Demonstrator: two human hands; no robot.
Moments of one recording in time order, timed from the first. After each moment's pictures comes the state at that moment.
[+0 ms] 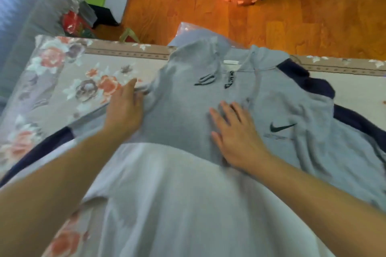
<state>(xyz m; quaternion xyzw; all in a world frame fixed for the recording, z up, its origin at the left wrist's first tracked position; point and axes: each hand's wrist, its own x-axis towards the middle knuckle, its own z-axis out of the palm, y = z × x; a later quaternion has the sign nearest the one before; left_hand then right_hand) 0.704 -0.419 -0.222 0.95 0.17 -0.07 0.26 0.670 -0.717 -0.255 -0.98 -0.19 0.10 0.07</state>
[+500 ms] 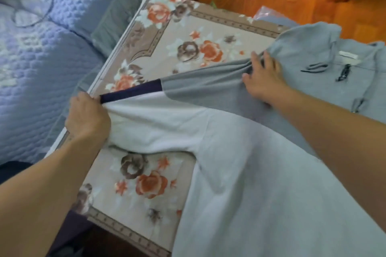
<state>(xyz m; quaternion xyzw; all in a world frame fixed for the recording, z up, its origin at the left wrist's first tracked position) 0.523 -0.162 -0.232 0.86 0.51 -0.03 0.07 0.750 -0.514 -0.253 -0.96 -0.14 0.21 0.08</state>
